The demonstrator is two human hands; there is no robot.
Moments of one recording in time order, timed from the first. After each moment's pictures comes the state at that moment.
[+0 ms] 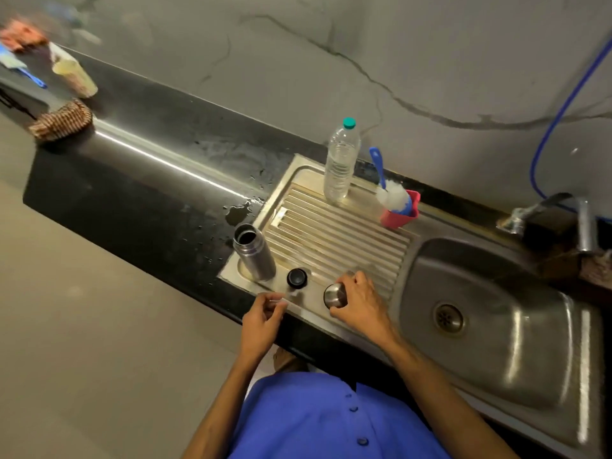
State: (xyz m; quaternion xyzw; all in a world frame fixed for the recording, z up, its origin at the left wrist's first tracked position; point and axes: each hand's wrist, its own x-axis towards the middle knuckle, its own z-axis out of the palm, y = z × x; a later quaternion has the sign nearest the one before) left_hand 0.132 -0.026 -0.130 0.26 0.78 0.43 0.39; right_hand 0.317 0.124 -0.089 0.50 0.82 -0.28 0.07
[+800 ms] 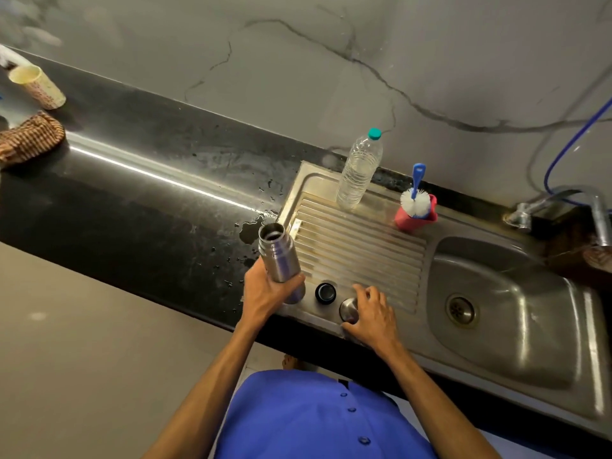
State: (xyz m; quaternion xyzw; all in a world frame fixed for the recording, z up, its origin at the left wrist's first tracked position) left_hand 0.002 0.048 -0.079 0.37 0.75 0.40 0.37; right_hand 0.253 0.098 -0.129 0.58 0.78 -0.21 0.12
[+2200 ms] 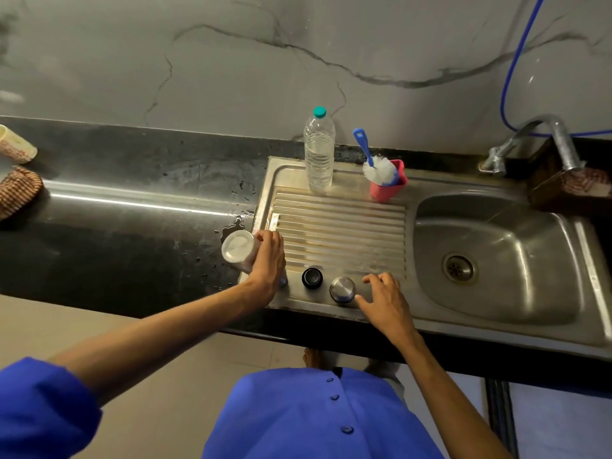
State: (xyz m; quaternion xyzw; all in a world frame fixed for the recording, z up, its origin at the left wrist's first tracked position) left_hand 0.048 0.099 -0.044 0.69 0.45 -0.51 -0.24; right_hand 0.306 0.073 -0.119 0.66 0.69 -0.29 -0.02
